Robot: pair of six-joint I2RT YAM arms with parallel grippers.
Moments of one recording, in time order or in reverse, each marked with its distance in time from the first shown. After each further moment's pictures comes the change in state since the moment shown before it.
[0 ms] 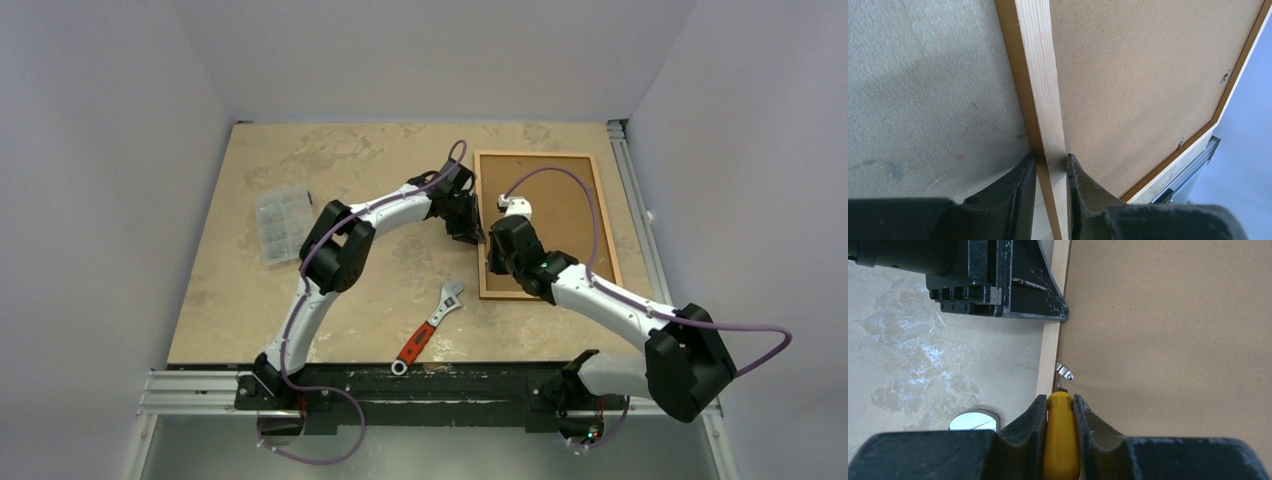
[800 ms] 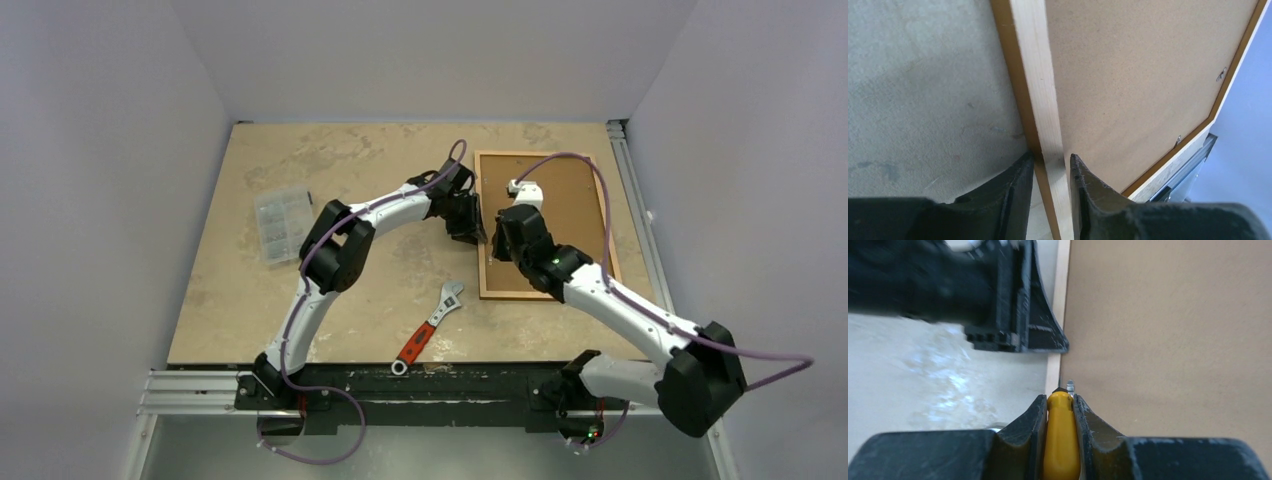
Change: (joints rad) left arm 0.002 0.000 0.000 0.001 0.006 0.002; right arm 0.001 -0.034 0.064 -0.035 0.063 0.002
